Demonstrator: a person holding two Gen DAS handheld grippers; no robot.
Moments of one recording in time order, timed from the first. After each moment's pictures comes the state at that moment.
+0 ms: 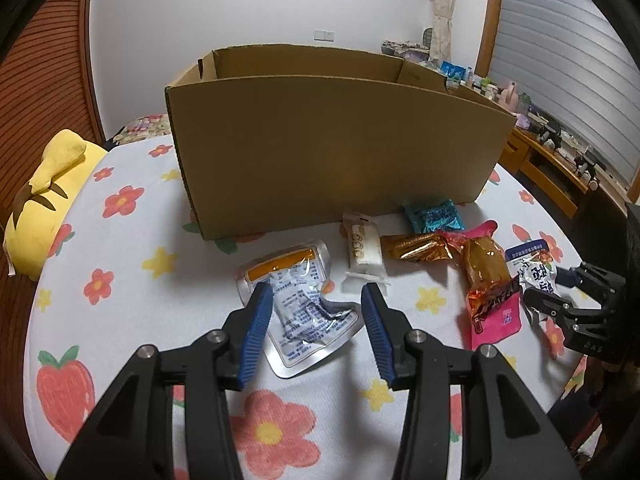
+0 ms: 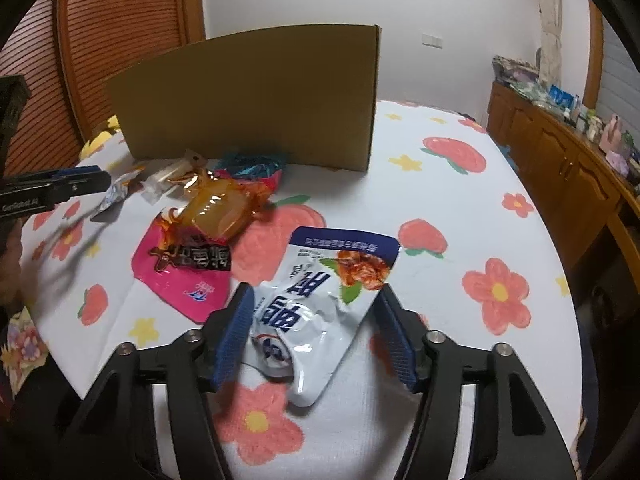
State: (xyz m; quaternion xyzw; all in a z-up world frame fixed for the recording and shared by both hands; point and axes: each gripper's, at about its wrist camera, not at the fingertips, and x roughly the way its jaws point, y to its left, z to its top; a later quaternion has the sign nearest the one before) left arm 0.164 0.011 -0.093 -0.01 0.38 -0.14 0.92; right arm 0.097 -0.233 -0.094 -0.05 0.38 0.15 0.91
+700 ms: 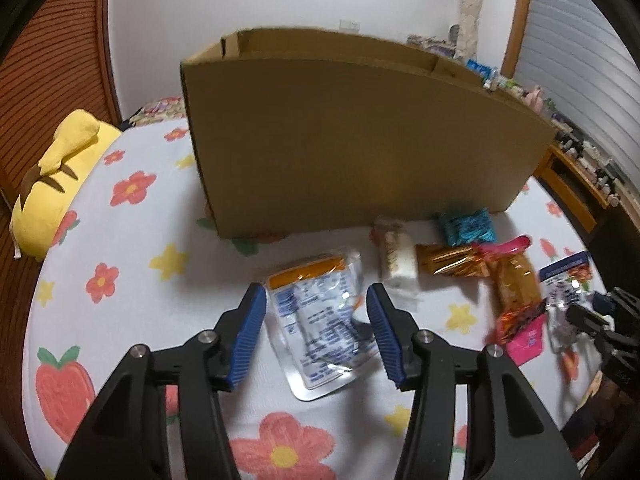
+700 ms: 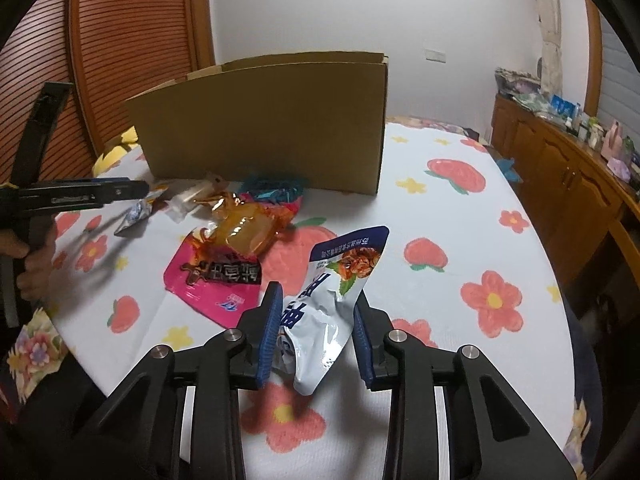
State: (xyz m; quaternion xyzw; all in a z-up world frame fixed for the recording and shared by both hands) left arm 0.188 0.017 -0.107 -0.02 0.41 -0.09 0.91; right arm 0.083 -0.231 -0.077 -0.04 0.35 0.16 0.92
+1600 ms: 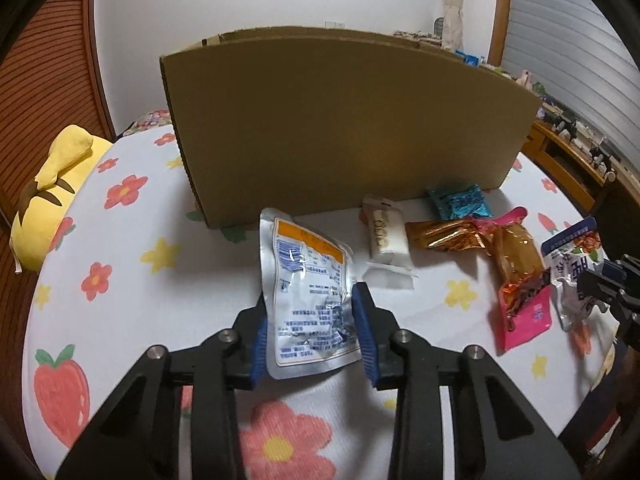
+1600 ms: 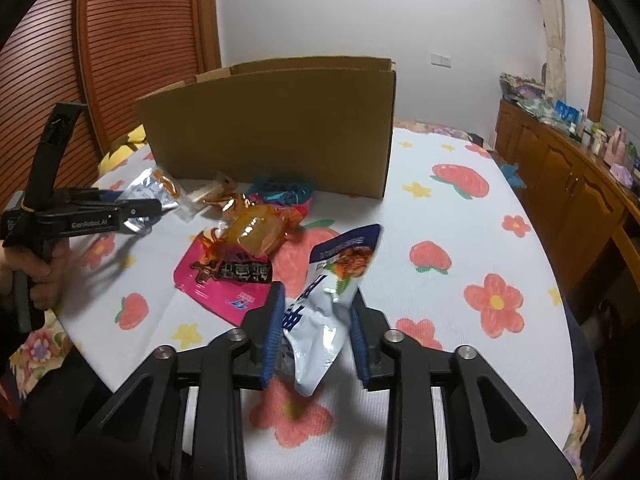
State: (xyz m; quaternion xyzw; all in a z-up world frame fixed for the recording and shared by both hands) left arm 0.170 0.007 -0.113 0.01 0.39 -0.11 0.92; right arm 0.079 -0.229 -0.072 -0.04 0.34 0.18 0.92
